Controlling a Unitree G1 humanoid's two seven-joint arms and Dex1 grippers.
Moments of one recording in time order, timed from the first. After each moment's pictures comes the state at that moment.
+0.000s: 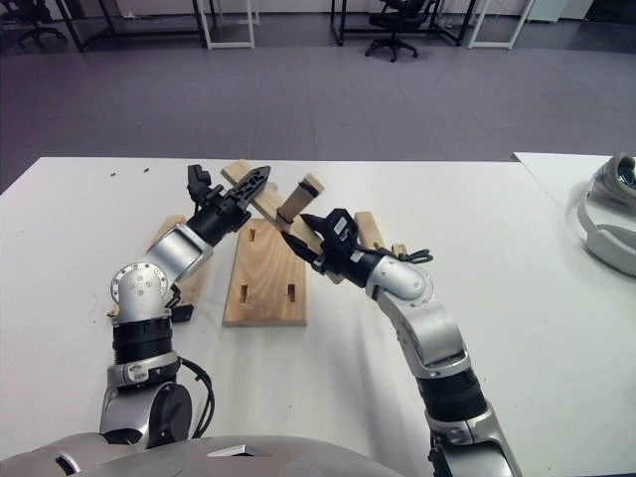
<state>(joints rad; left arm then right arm) -0.44 -0.08 0.30 -0.08 -1.02 0.86 -0.14 -0.19 -0.33 0.16 -0.33 0.27 0.42 0.58</state>
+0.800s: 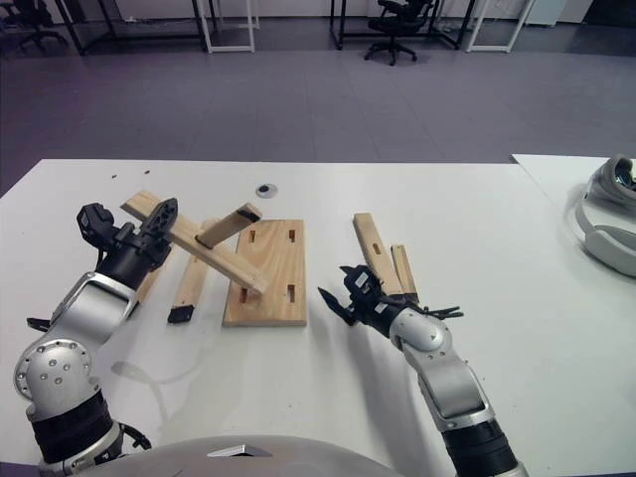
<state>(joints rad) -0.05 0.10 0.39 -0.63 -1.09 0.85 0.26 0.09 -0.42 0.20 -0.26 0.07 0.34 0.51</state>
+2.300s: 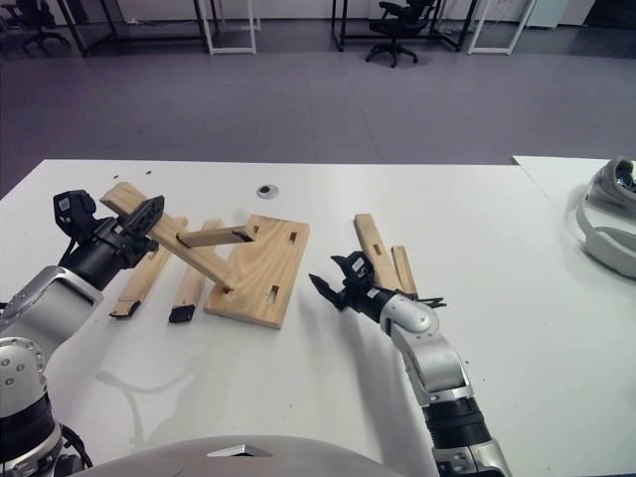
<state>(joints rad) -0.09 0.41 0.41 -0.62 -1.10 0.89 0.18 -0.03 -0.31 0.12 -0.13 0.17 0.33 0.58</state>
